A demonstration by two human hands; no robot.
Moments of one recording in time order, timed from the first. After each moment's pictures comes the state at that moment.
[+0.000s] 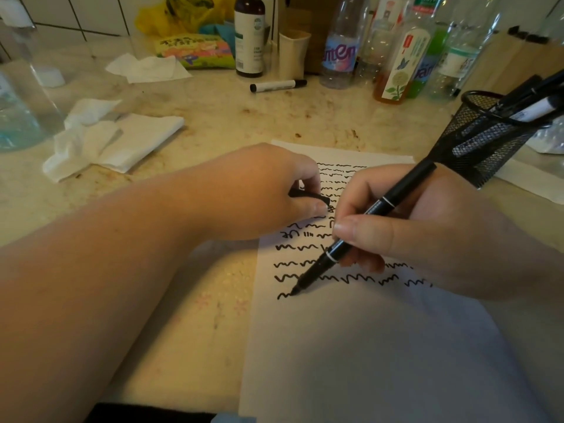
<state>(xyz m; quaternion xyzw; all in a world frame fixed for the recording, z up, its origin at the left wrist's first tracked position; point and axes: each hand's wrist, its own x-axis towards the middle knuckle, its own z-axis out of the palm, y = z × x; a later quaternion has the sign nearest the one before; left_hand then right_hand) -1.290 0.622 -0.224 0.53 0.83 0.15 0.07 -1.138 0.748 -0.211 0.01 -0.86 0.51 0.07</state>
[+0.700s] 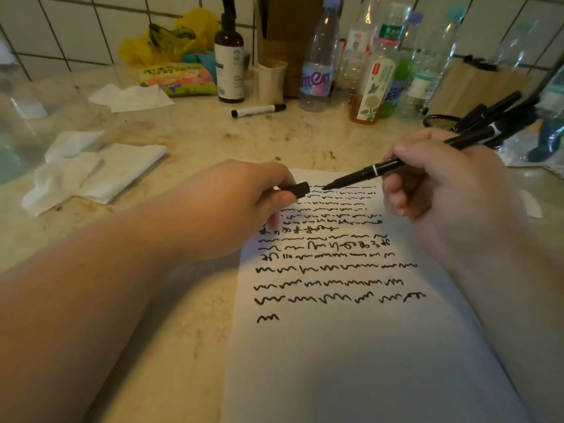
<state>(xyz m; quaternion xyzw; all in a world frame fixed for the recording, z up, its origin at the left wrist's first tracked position) -1.288 0.620 -0.213 0.50 0.84 0.22 0.09 -1.145 0.791 -0.212 -0.14 -0.68 0.63 0.34</state>
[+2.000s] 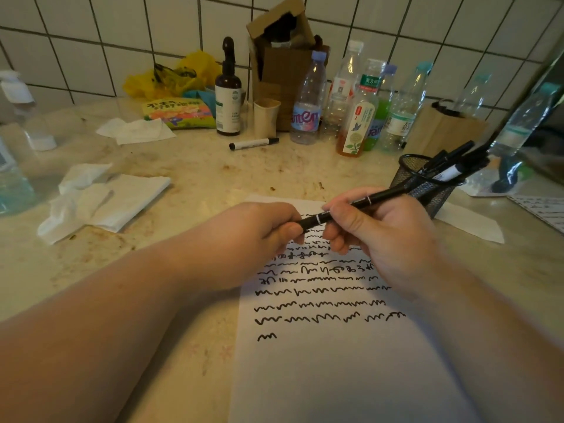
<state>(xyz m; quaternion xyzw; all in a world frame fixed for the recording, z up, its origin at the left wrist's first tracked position) -1.281 0.620 -0.213 0.51 0.80 0.28 0.14 -1.151 0.776 -0.220 -0.08 -0.76 0.58 0.27</state>
